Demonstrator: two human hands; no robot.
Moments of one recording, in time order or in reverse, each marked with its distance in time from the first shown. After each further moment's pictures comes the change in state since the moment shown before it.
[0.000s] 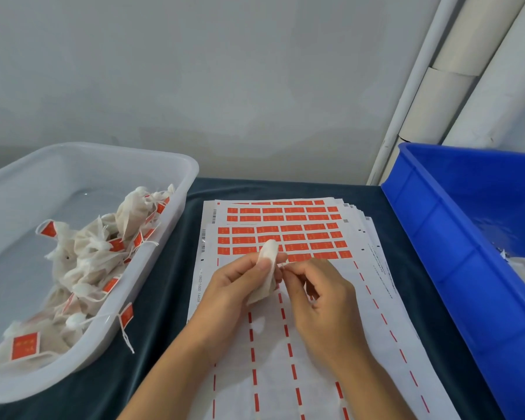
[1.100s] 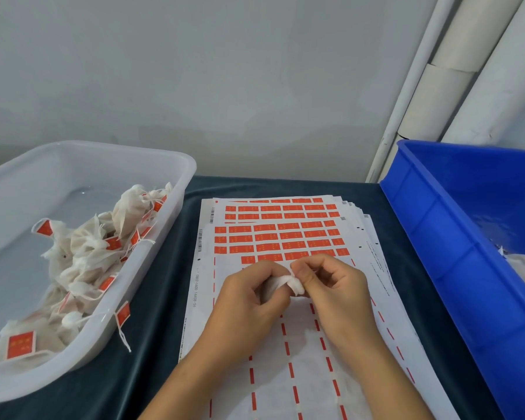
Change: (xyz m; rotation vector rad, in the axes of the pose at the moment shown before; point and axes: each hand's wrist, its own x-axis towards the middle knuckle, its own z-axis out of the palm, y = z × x) left_hand 0.000 -0.012 0.018 0.537 0.102 0.298; right_hand 0.008 0.002 -0.014 0.409 -0.020 0.361
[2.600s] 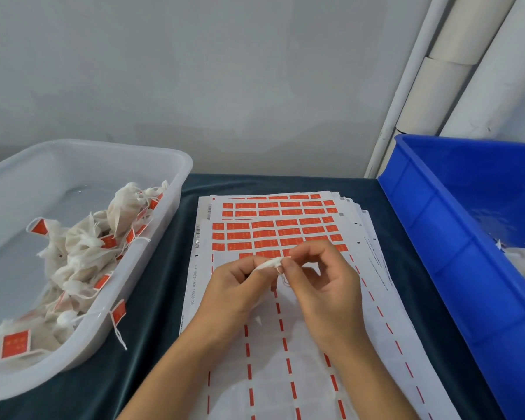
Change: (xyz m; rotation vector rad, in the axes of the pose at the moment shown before) left_hand 0.004 0.012 -0.011 -0.356 -0.062 -0.251; right_hand -0.006 -0.002 0.012 0.057 0.037 -0.156
